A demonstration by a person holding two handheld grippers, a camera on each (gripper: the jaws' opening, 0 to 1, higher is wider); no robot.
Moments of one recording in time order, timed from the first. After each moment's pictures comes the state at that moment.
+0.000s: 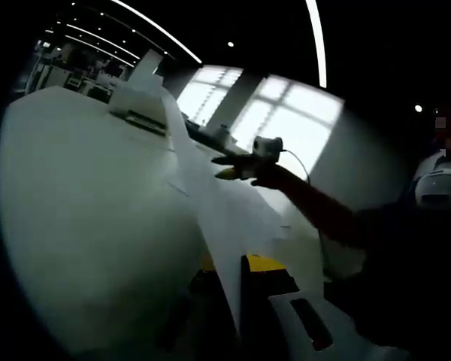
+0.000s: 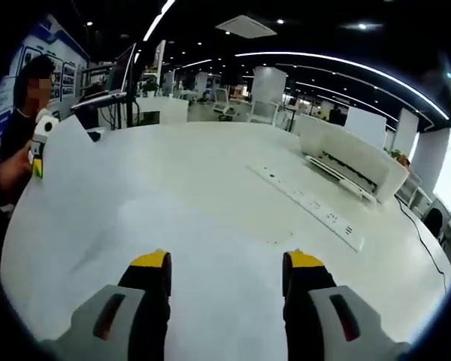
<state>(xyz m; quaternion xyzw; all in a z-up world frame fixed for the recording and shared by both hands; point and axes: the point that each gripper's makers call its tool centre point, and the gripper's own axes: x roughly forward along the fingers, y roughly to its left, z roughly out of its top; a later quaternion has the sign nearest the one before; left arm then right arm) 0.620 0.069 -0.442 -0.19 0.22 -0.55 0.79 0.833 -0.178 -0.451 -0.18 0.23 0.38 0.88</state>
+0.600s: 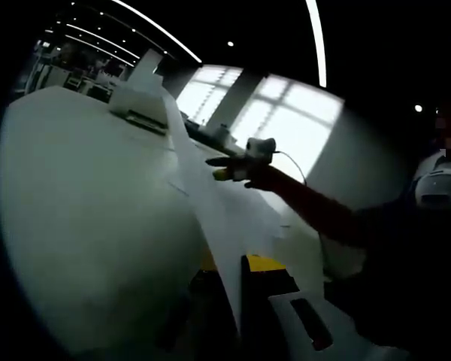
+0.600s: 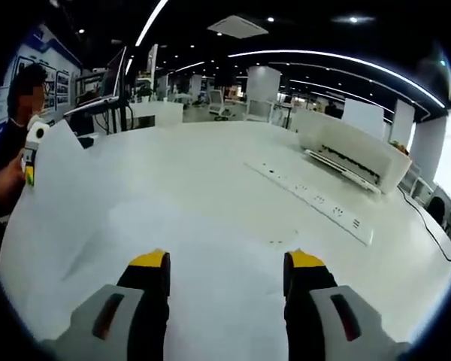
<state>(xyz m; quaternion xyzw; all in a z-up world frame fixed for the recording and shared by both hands) 0.617 0.066 -0.441 -0.19 0.22 -0.55 0.78 0.845 -0.173 -0.466 -0.15 0.23 0.37 0.88</state>
